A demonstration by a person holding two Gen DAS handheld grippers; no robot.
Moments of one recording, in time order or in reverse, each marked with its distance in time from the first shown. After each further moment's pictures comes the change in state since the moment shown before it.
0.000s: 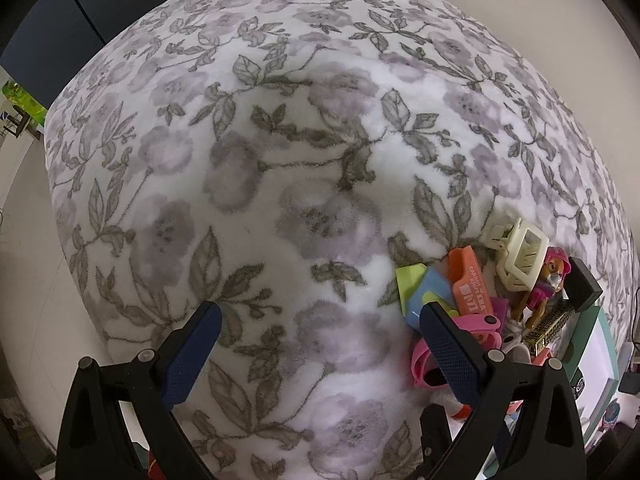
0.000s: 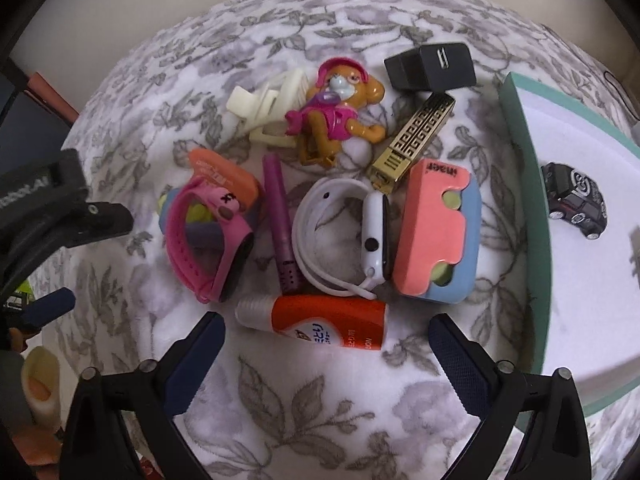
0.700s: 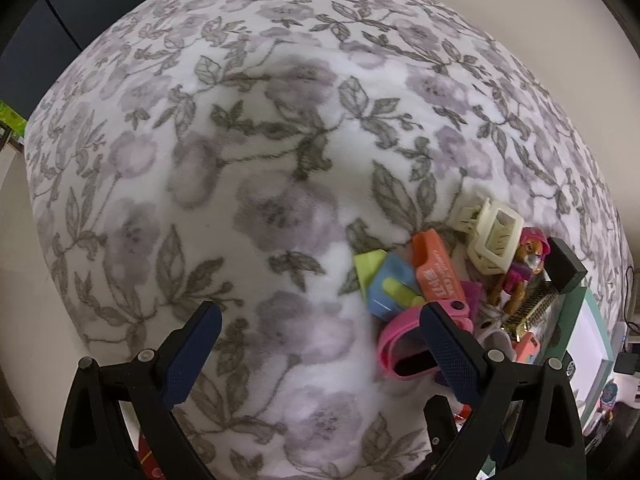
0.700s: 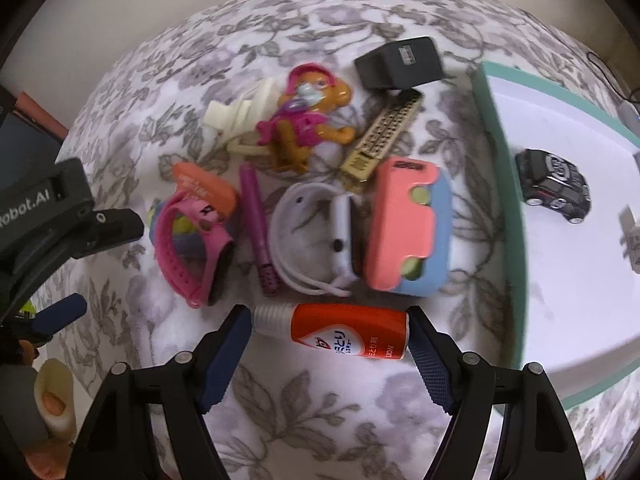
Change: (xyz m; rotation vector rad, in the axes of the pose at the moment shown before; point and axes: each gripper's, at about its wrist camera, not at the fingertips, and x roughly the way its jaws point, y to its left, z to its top) left arm 0.001 -0.030 -0.005 0.057 0.019 -0.062; right arm -0.007 -0.013 0.011 0.075 0.001 -0.023
